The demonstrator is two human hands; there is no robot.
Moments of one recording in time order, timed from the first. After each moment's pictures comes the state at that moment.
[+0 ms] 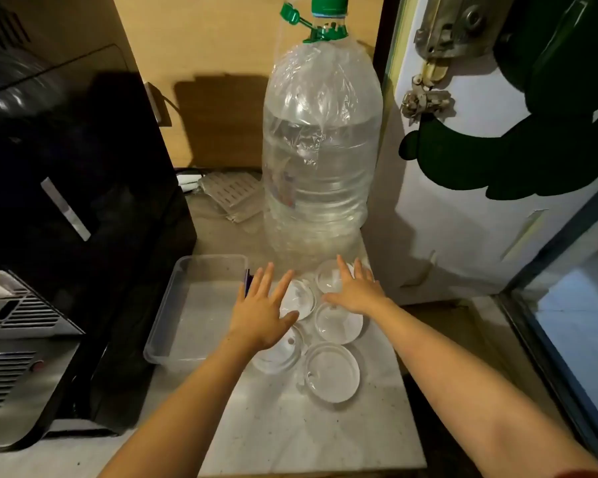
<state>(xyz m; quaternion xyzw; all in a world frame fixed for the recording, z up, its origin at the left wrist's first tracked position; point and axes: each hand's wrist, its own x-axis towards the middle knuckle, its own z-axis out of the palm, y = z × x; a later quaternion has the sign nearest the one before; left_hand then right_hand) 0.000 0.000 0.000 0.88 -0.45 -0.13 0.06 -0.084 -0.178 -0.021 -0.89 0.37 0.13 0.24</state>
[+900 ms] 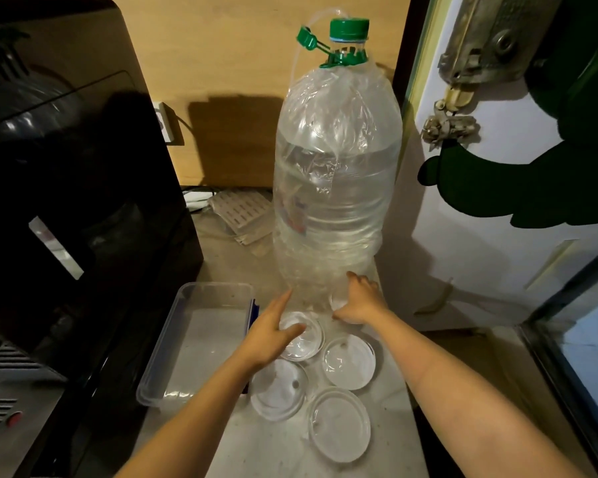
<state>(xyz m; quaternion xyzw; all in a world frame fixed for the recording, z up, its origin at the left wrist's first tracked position) 0.028 -0.021 -0.002 0.80 -0.34 -0.28 0.40 -0.032 -0.211 -0.020 -0.90 0.37 0.08 0.22</state>
